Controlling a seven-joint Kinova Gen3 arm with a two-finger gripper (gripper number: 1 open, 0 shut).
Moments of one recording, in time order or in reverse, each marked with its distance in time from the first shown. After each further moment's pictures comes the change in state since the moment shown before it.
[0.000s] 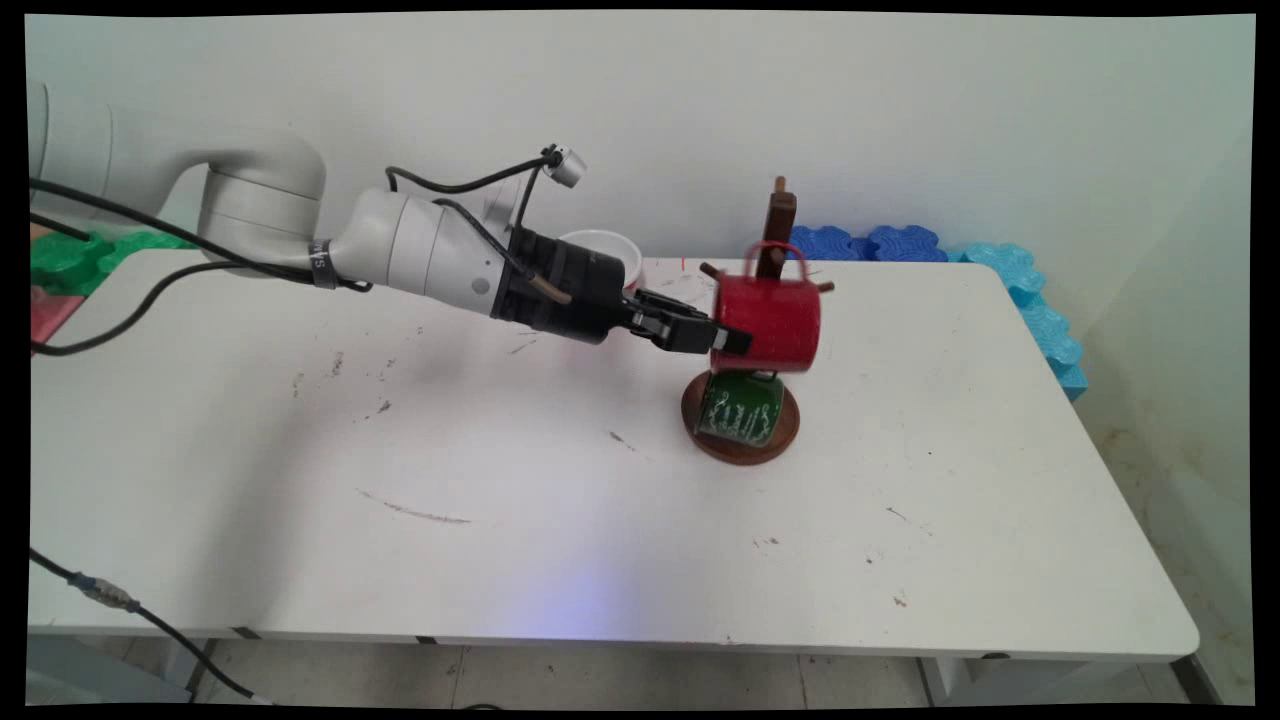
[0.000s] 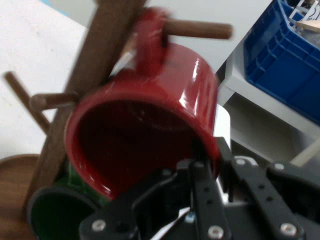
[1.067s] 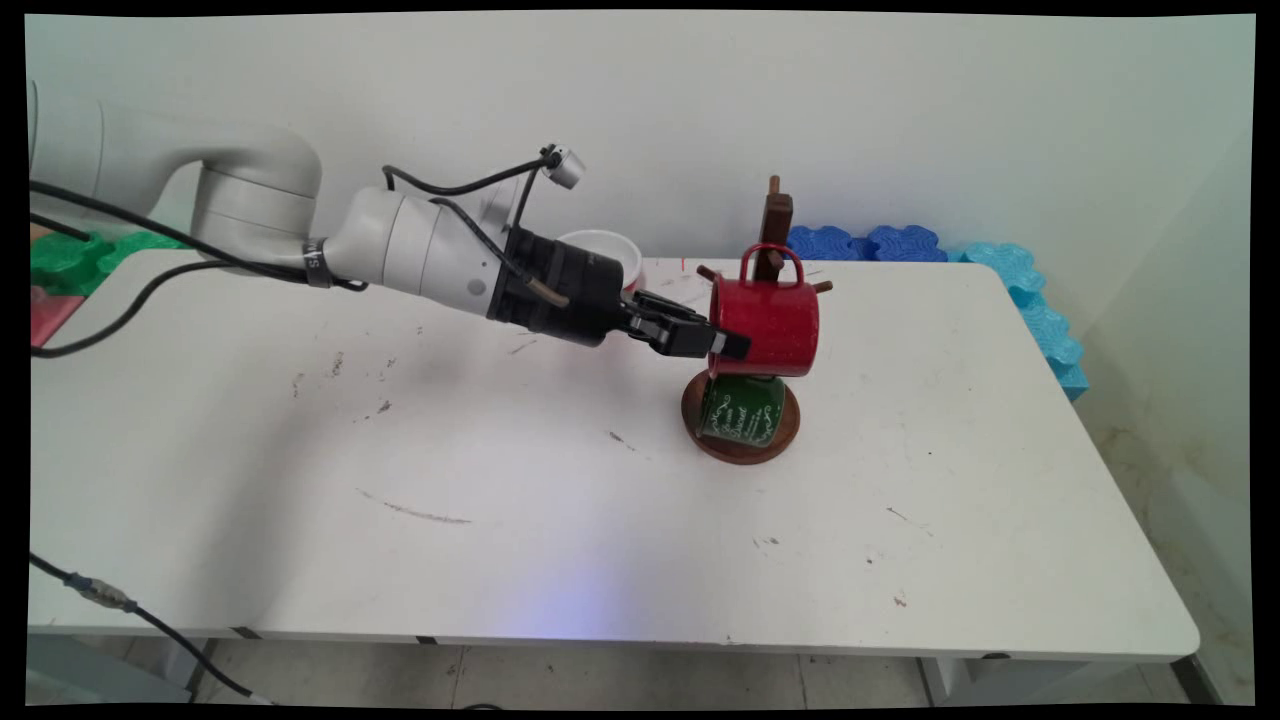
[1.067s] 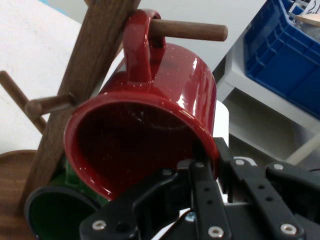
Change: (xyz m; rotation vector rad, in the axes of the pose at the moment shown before) arm 0.001 0.007 -0.001 -0.014 -0.009 0.020
